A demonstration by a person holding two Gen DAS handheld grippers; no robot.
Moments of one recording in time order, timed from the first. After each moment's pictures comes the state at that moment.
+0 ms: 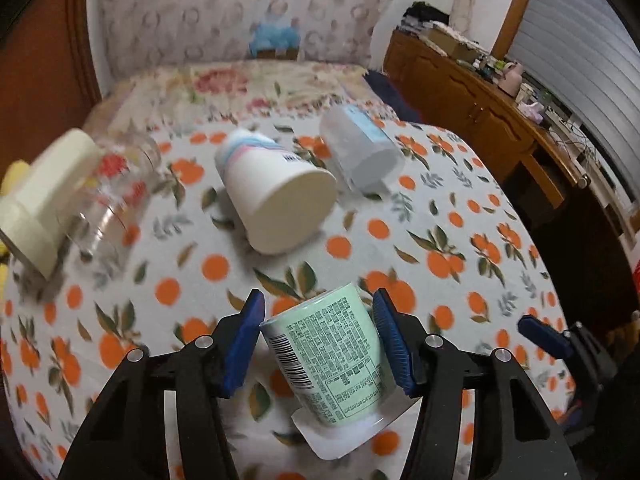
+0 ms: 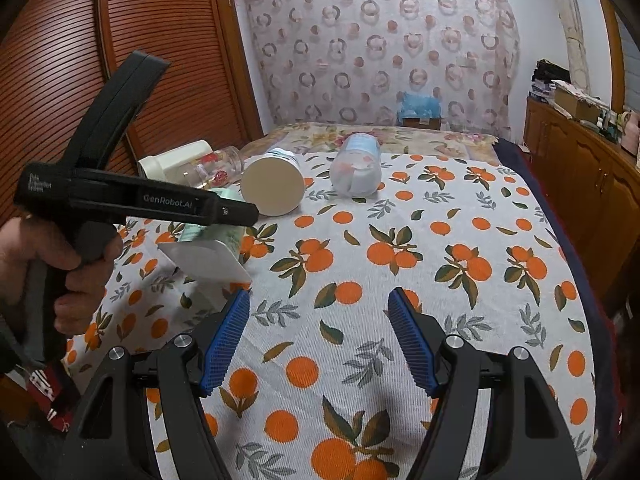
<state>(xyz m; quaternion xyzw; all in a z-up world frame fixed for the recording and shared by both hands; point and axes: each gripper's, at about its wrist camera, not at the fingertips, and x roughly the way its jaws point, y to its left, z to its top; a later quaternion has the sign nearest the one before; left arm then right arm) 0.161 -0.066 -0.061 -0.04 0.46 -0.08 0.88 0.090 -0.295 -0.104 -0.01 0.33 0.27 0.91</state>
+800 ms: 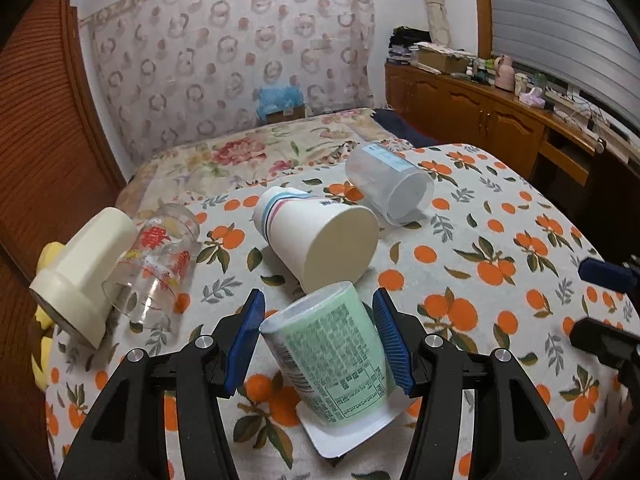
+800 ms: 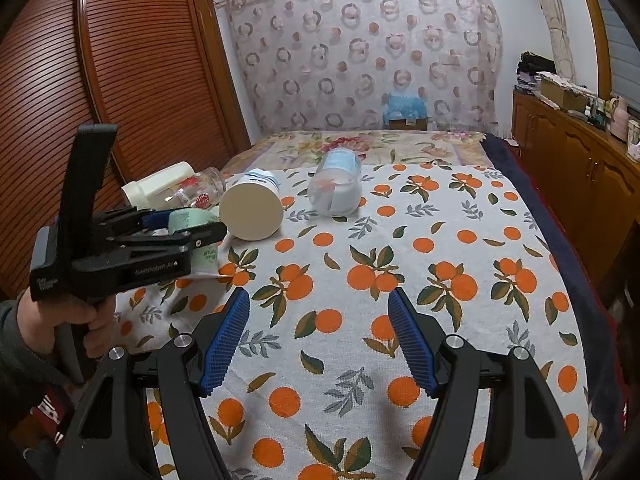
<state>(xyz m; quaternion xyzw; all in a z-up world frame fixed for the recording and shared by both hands) 0.148 -0.060 -0.062 0.07 0.37 -0.05 0.93 0.114 -0.303 -0.092 0.01 0.33 0.25 0.91</state>
